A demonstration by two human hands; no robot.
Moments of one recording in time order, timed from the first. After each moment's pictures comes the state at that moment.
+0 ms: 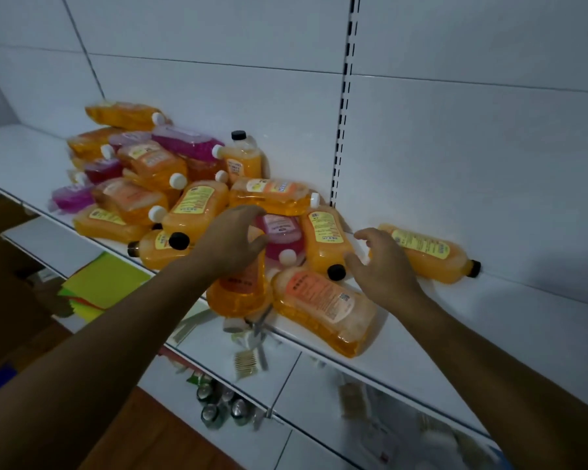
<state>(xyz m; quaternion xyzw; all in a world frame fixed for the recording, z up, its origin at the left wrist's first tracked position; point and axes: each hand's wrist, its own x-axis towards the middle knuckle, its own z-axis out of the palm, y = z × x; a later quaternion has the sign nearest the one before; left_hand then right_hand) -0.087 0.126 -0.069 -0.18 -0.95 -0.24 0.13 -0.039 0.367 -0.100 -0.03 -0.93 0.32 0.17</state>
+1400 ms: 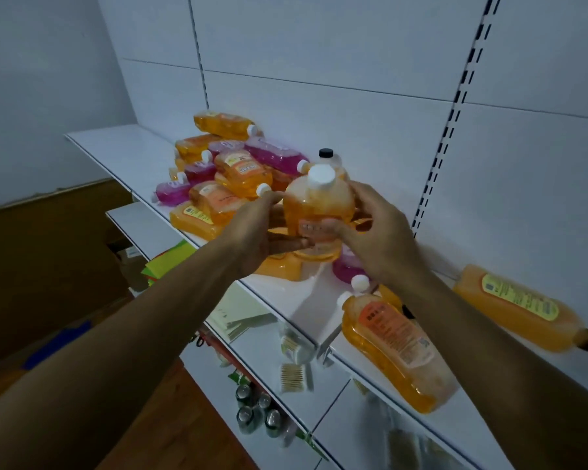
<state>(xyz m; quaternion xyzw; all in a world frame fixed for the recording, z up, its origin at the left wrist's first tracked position) -0.058 0.074 -0.013 0.07 -0.62 -0.78 -0.03 -0.073 0.258 -0.028 0.25 -0.83 0.47 0.17</state>
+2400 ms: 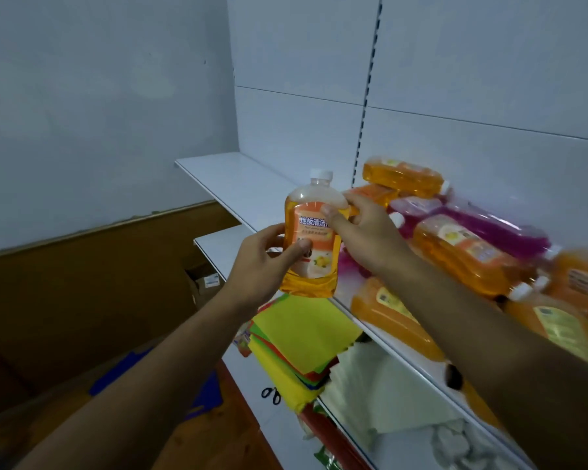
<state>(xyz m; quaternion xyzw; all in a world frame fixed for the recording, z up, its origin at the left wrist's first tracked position) -0.148 -0.307 -0.048 0.00 -0.76 -0.63 0.19 -0.221 -0.156 -0.007 0.23 -0.83 0.51 0.06</state>
